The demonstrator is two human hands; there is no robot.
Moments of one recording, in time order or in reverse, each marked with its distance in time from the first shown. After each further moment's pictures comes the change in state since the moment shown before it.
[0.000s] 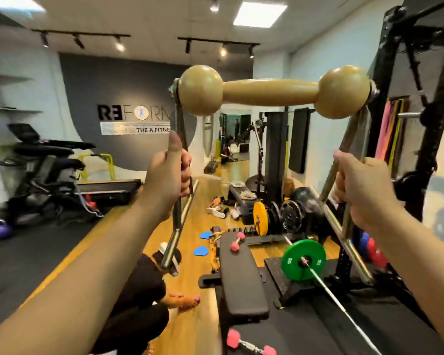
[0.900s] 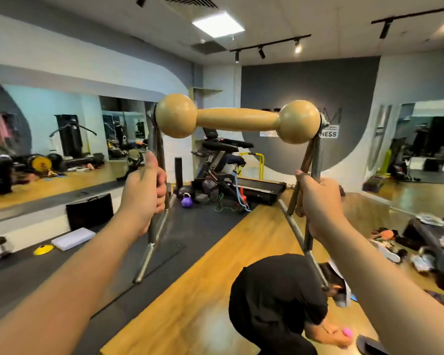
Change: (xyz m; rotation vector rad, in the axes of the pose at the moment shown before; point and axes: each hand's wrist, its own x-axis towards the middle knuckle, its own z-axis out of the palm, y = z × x) left_hand 0.018 0.002 -0.531 0.355 0.747 -0.020; right_hand -0.090 0.102 0.638 0.239 -0.589 0.177
